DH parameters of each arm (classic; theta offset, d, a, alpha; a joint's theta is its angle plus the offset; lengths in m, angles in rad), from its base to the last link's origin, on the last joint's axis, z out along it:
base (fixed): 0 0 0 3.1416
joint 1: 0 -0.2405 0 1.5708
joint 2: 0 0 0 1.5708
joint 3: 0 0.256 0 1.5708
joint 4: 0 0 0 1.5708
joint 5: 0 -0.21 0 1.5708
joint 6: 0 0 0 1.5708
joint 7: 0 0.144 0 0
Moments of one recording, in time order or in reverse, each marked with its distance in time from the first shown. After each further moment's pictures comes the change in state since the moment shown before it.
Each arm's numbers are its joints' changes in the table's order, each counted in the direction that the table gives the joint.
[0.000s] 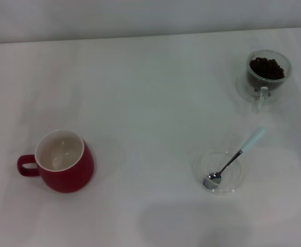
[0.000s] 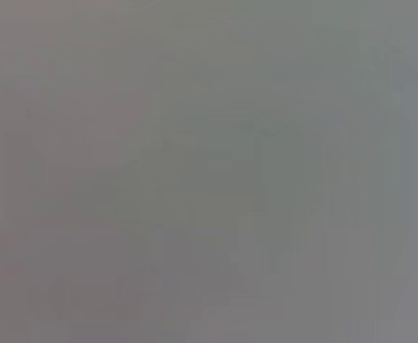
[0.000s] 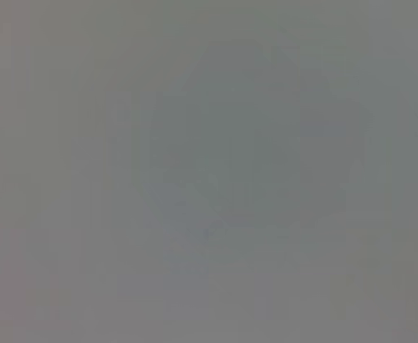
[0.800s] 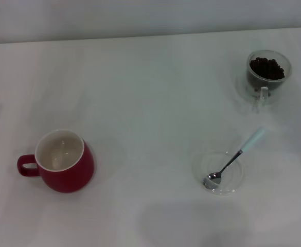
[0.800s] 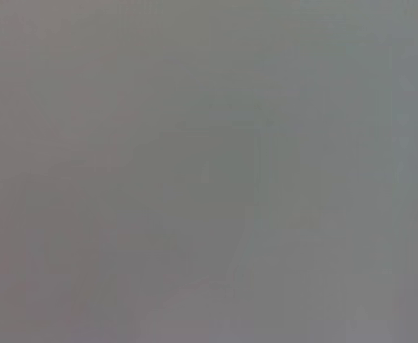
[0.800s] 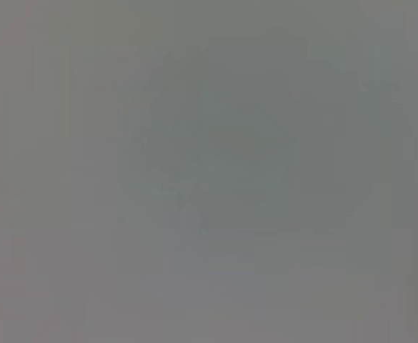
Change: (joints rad) left arm -0.012 -0.002 0.002 0.002 -0.079 0.000 0.000; right arm 0.017 0.000 -0.005 -0.019 0.002 0.004 -0.002
